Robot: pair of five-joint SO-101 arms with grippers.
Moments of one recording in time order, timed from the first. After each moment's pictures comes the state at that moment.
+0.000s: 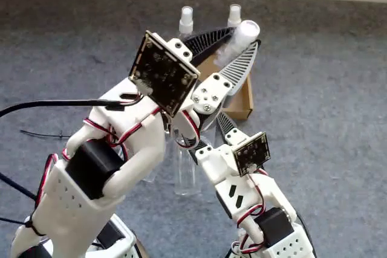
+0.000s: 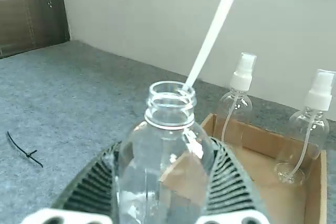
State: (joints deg) left arm 38.9 -40.9 6.0 43.0 -1.7; right arm -33.6 -100.4 84.8 26.5 3.7
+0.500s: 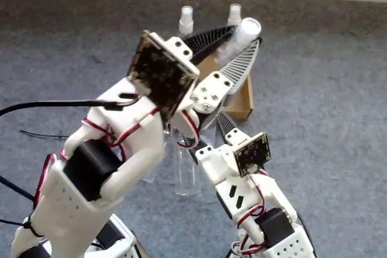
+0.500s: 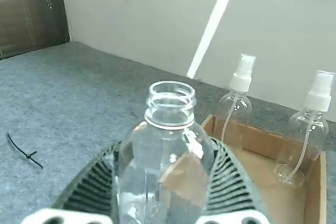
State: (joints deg) left arm 39.0 -40.9 4.5 42.4 -1.7; right arm -33.6 -100.7 84.8 26.5 3.7
